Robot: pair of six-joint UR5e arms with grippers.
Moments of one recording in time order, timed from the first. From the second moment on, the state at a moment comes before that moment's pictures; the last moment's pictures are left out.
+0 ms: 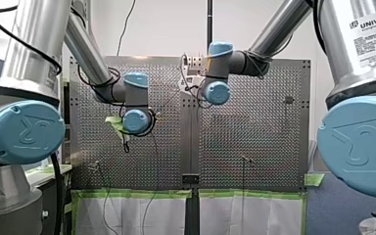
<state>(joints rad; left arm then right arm) -0.52 -1.75 -2.23 -2.21 -2.08 -1.94 2.37 -1.32 1.82 -0.79 1.79 1.62</state>
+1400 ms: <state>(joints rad) -0.17 -1.38 -2.14 -2.58 -2.18 -2.11 2.39 -1.30 1.49 -0.63 1.71 1.49</state>
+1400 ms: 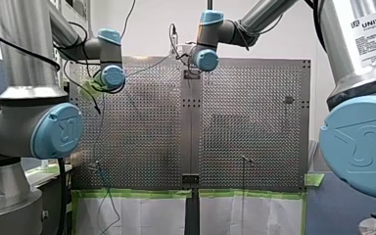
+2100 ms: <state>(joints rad) -0.10 -1.38 -1.99 -2.77 -2.05 -2.13 2.43 -1.27 1.30 -0.59 1.71 1.44</state>
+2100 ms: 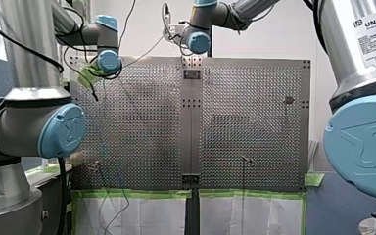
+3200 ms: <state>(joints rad) 0.14 -1.34 -1.84 -2.88 -1.82 -2.21 2.49 -1.19 1.26 -0.58 1.75 1.46</state>
